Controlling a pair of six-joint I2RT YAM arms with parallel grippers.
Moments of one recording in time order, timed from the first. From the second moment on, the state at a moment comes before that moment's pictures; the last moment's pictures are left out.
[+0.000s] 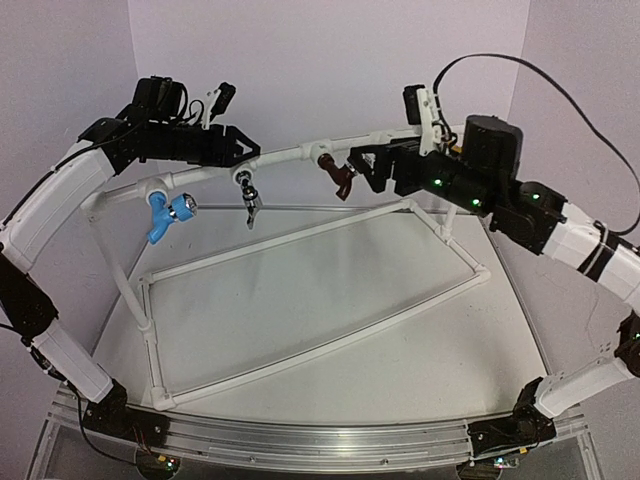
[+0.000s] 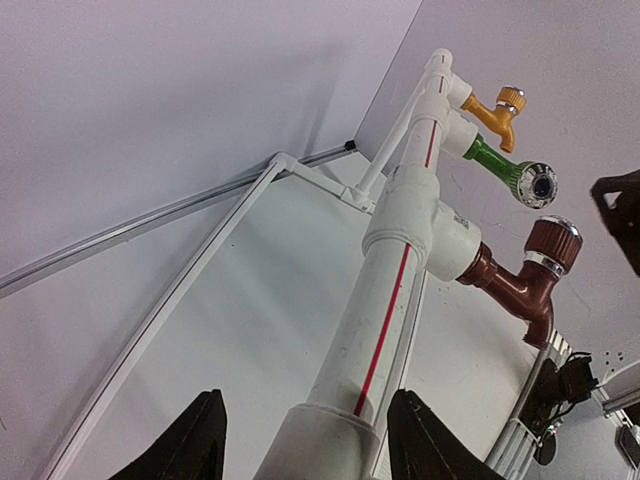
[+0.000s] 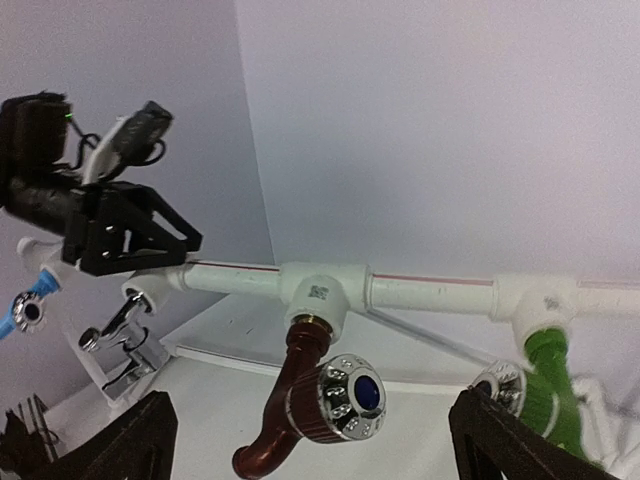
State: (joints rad) left arm -0.52 1.55 1.81 -0.69 0.39 -0.18; right arm 0.86 1.34 1.41 -0.11 0.12 0.10
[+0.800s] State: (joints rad) left arm -0.52 1.55 1.81 -0.69 0.39 -0.18; right arm 1.04 1.48 1.48 -0.30 0.35 -1.47
